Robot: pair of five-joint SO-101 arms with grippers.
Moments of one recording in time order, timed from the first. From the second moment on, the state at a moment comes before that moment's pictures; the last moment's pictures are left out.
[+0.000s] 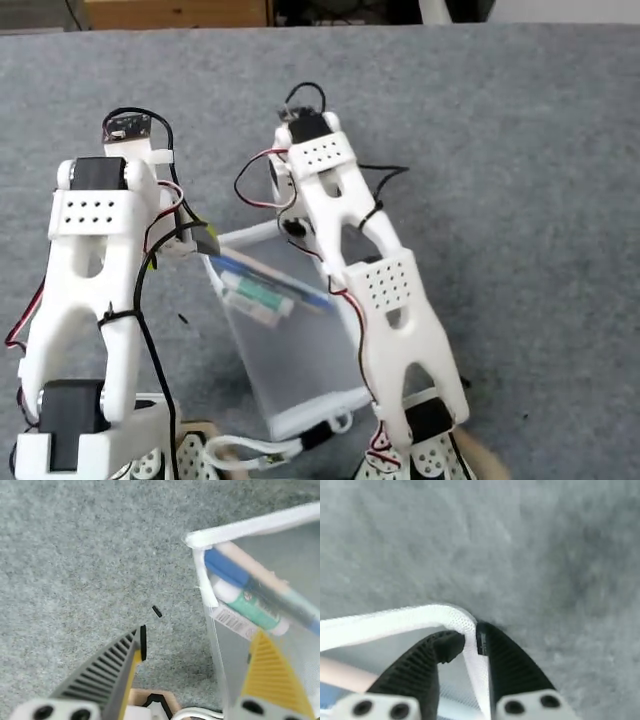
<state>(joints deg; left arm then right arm) -5.6 -15.2 15.8 92.4 9.5 -22.1 63.4 -60.4 100.4 -10.6</state>
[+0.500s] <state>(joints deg) -5.6 -15.2 15.8 92.4 9.5 -7.6 64.1 -84.8 98.2 -10.6</state>
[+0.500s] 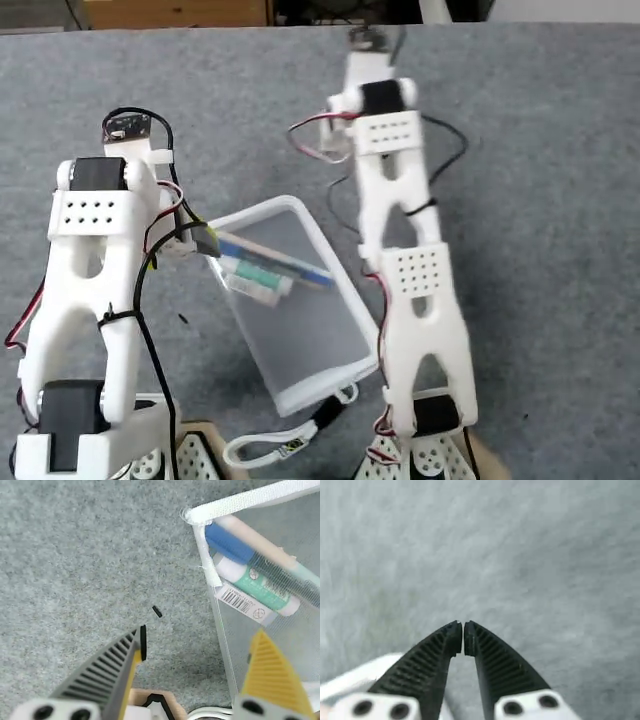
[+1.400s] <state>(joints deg) -10.6 -15.2 15.8 92.4 9.5 -19.5 57.4 -57.6 100.7 -6.3</state>
